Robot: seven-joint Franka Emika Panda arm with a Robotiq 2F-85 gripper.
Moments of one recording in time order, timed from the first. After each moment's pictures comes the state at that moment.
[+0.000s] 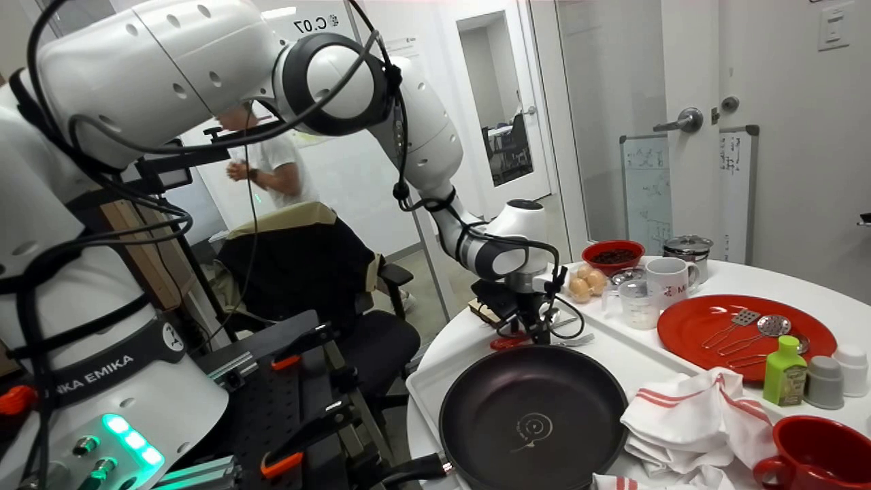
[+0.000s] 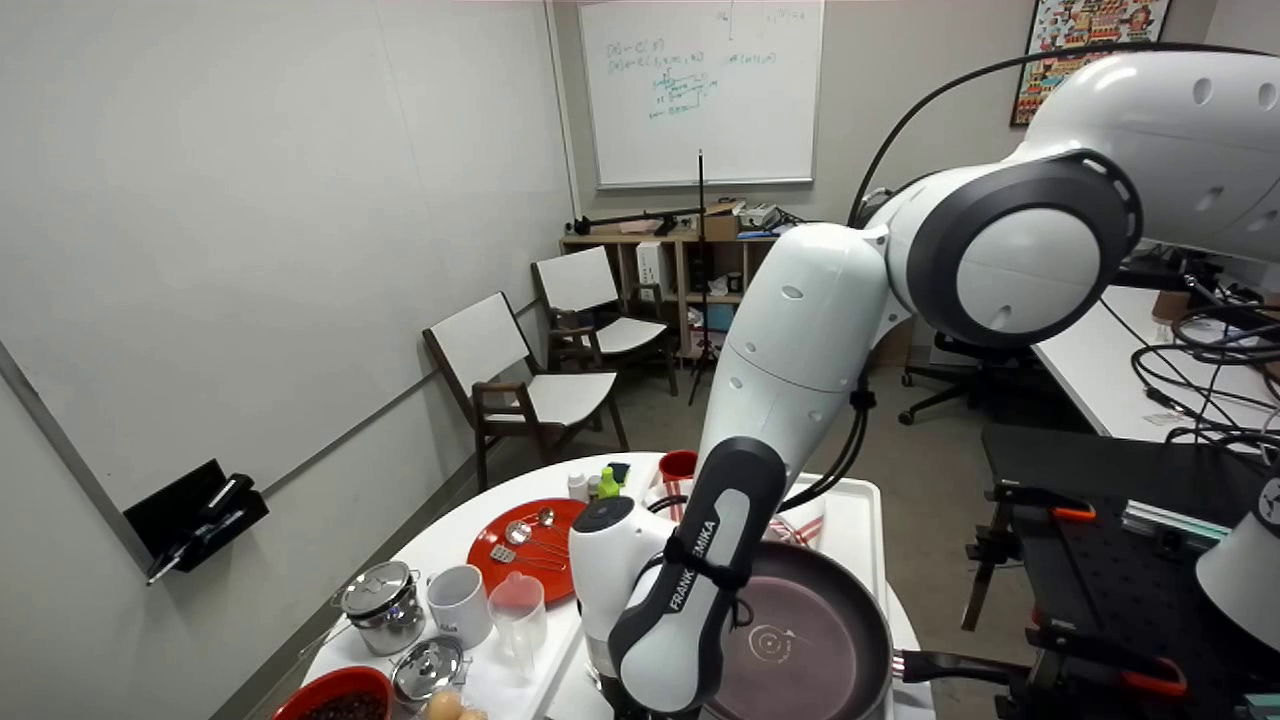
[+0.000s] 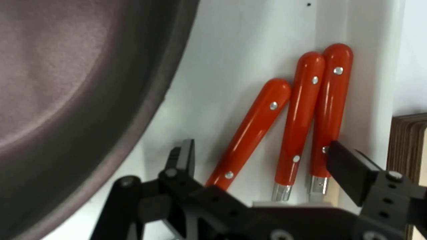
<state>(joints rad) 0.10 1.34 0.11 -1.45 0.09 2.70 0.08</state>
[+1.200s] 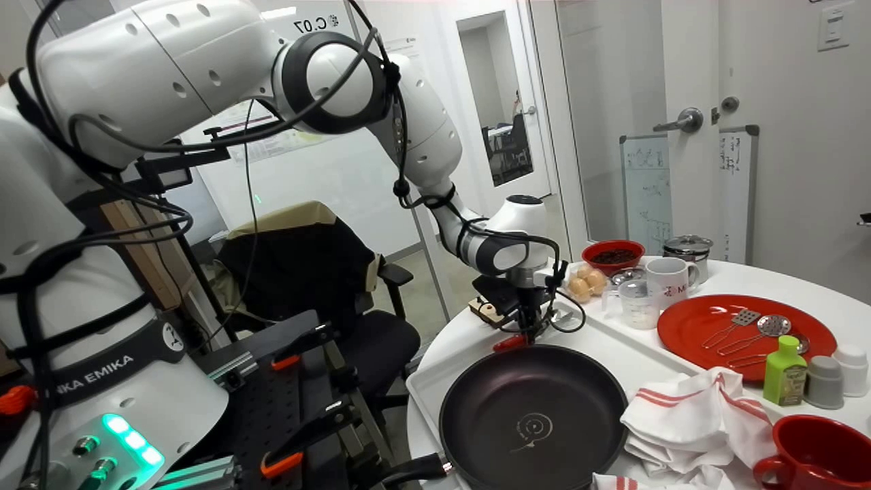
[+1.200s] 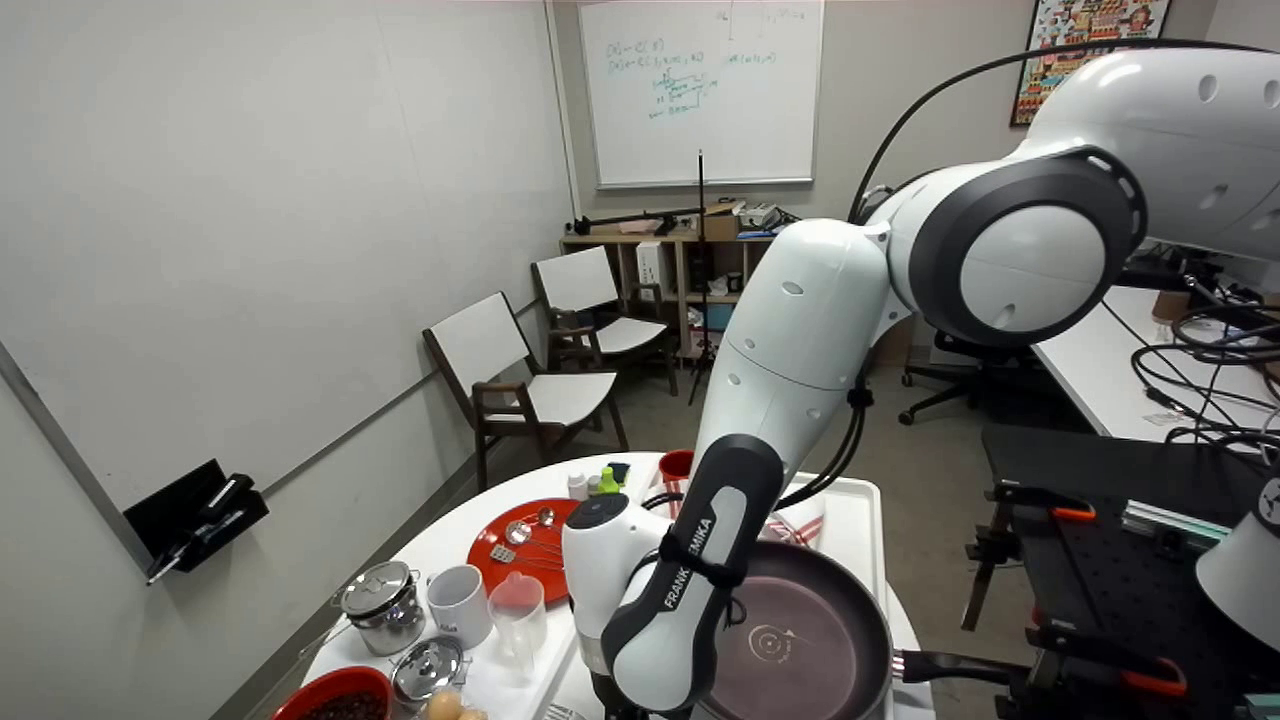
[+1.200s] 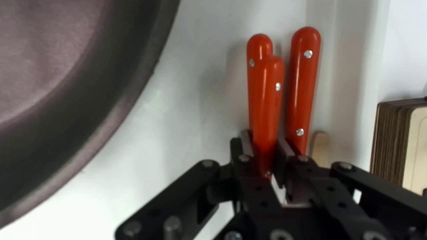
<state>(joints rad) 0.11 1.33 0.11 -1.44 0.09 2.70 0.08</state>
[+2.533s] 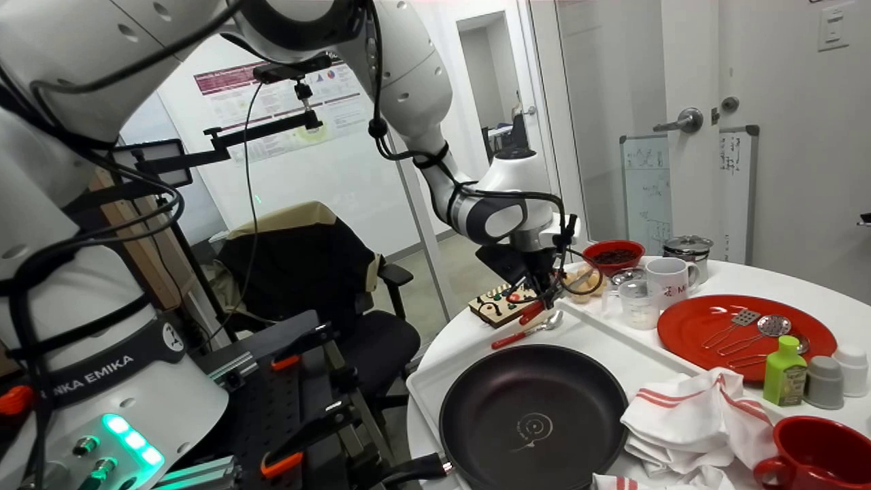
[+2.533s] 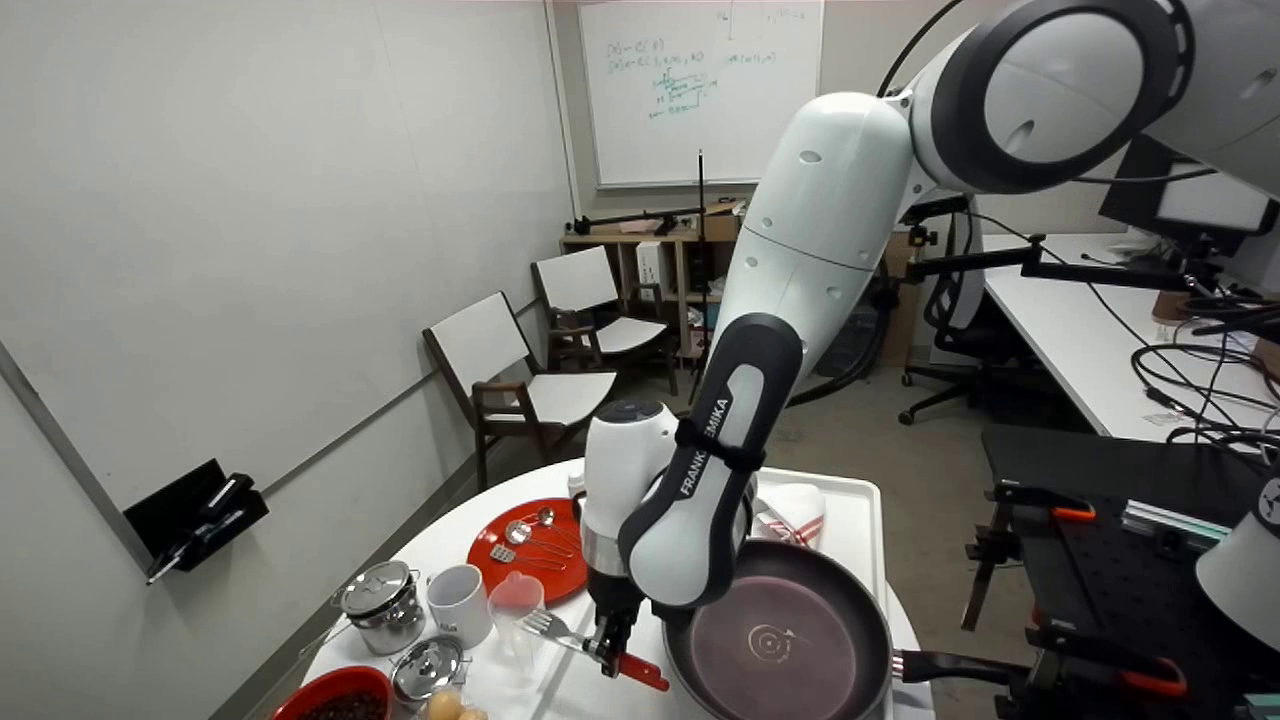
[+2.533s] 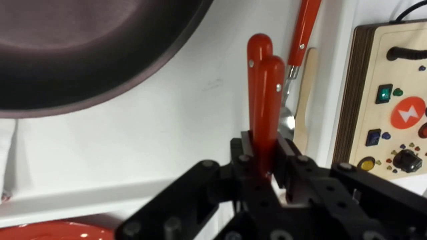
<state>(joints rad) 0.01 1.06 0.13 -1.74 0.09 2.92 0.02</state>
